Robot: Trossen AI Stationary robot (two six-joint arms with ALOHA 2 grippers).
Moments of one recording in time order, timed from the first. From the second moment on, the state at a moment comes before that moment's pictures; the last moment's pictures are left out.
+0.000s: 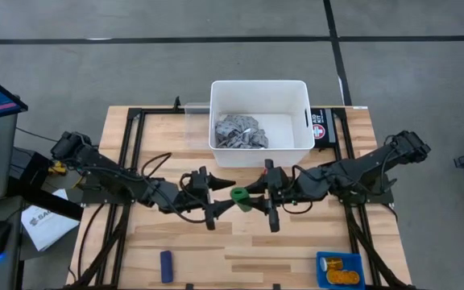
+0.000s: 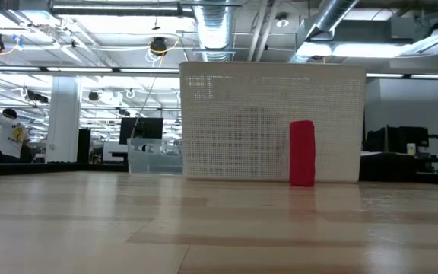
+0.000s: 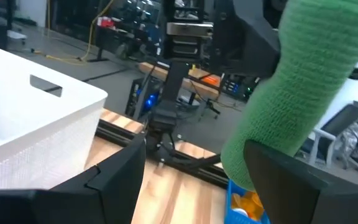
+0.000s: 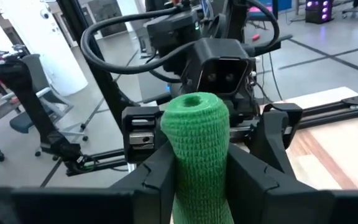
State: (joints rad) left arm -0.46 1.45 0.98 0.50 -0.65 -0.32; right arm 0.42 1.43 1.35 -0.09 0.38 0.33
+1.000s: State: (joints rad) left arm -0.43 1.45 0.98 0.57 -0.45 -0.35; right arm 0.43 1.44 1.35 -0.07 0.34 0.34
